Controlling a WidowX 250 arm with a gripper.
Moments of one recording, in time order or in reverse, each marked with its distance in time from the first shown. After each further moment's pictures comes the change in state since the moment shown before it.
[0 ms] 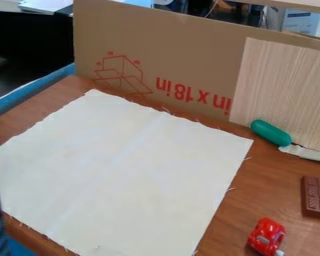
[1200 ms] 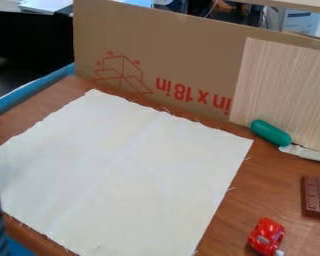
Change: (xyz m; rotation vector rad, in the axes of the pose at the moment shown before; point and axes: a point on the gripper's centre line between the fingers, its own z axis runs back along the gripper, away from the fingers) arm 0.006 -0.048 -0.073 -0.200 0.239 -0.239
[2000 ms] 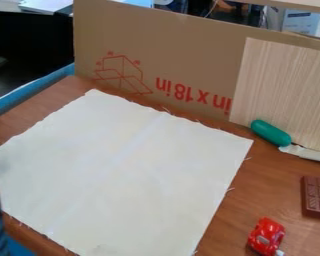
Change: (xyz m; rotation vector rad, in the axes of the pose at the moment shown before) arm -0.013 0.011 -0.018 -0.095 0.007 -0.024
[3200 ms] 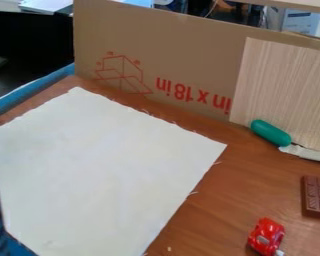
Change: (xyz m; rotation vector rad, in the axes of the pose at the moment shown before) arm -0.040 0.033 0.011 -0.185 0.188 0.078
